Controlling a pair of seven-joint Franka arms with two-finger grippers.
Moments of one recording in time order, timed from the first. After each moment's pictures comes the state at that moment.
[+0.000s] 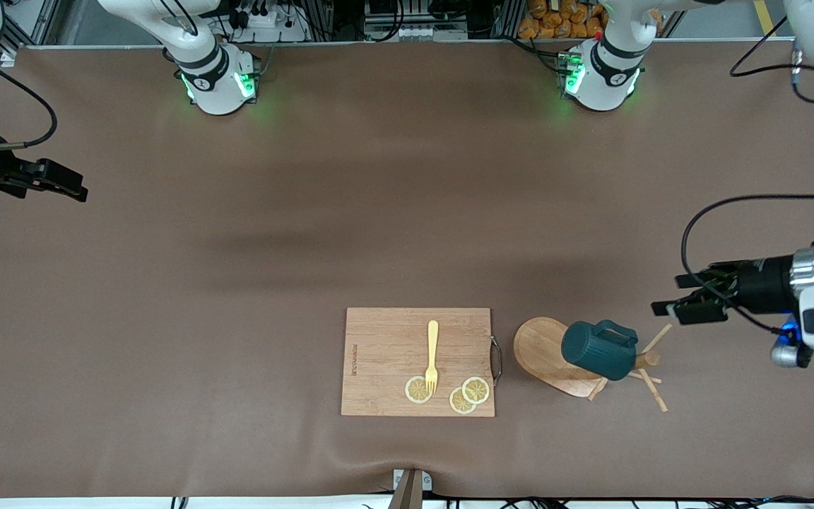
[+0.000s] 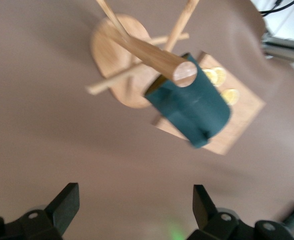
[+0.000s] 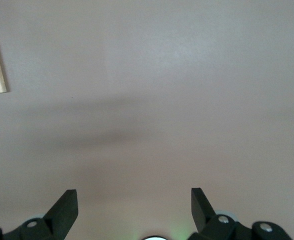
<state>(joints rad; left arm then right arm) -0.06 0.49 0.13 -1.18 -0.48 1.53 -0.38 0.06 0.06 -0.08 -1.52 0.00 1.45 0.07</state>
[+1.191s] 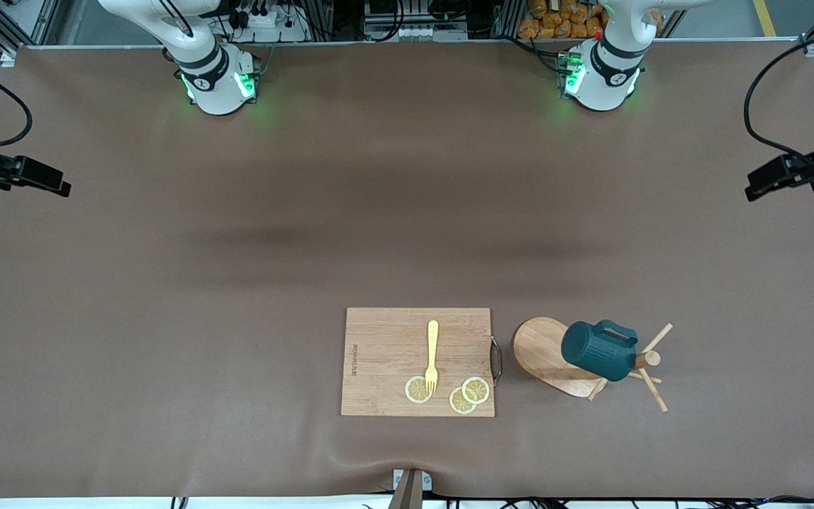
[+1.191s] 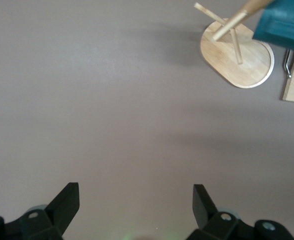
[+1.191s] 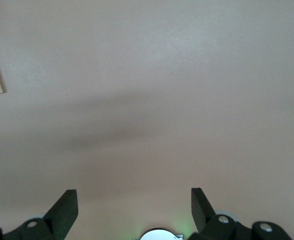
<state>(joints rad) -0.02 0.01 -0.01 -1.54 0.06 1.51 -0.12 0.05 0.06 -0.11 -1.52 0.02 1.43 0.07</state>
